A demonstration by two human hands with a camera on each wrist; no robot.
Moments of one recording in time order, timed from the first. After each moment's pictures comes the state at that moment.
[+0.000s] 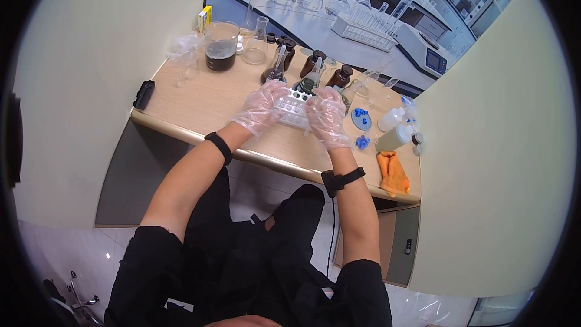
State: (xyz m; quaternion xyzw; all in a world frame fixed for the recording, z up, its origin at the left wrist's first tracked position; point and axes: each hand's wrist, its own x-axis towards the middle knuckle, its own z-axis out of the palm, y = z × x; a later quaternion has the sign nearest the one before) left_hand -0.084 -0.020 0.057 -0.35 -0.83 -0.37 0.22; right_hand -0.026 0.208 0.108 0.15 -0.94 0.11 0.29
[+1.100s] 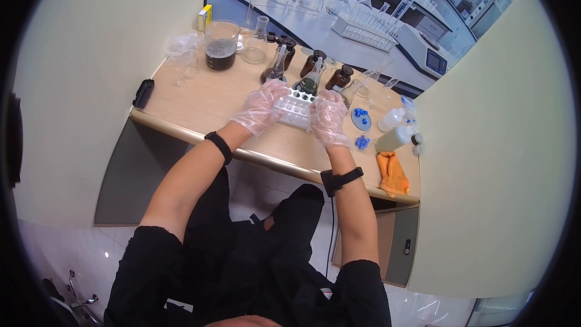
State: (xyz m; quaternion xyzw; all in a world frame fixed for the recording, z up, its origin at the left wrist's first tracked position) left_hand -0.080 -0.021 0.061 -0.35 -0.83 -0.36 0.22; right_hand -0.030 0.214 0.100 0.10 -0.96 0.06 0.27
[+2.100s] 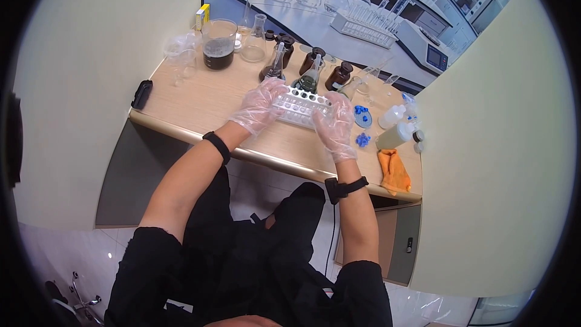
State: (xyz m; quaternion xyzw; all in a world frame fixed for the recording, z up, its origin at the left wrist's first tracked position) left_hand -0.083 -0.021 0.058 -0.35 -0.84 -0.36 0.22; right_hand 0.000 0.225 0.104 0.11 -0.91 0.20 0.34
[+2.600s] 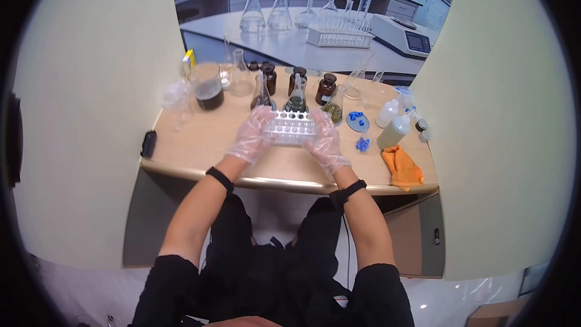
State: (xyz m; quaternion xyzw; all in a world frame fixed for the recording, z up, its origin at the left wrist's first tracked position) left_hand -0.085 -0.015 0.046 -0.35 -0.82 -0.41 0.18; right_hand -0.009 0.249 0.054 0.12 -0.90 0.27 0.31
